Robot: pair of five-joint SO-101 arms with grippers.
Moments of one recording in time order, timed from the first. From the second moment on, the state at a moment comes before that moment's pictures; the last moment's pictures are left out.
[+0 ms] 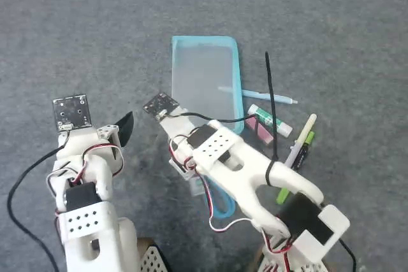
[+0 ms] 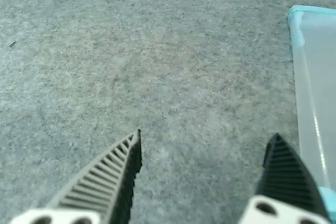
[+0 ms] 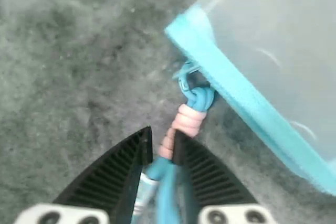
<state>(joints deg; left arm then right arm) -23.8 -68.1 81.3 36.5 -0.6 -47.6 1.7 30.2 53.0 0.7</state>
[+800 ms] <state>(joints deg) -23.7 -68.1 81.3 36.5 -0.6 -46.6 9.1 28.1 49.1 0.7</state>
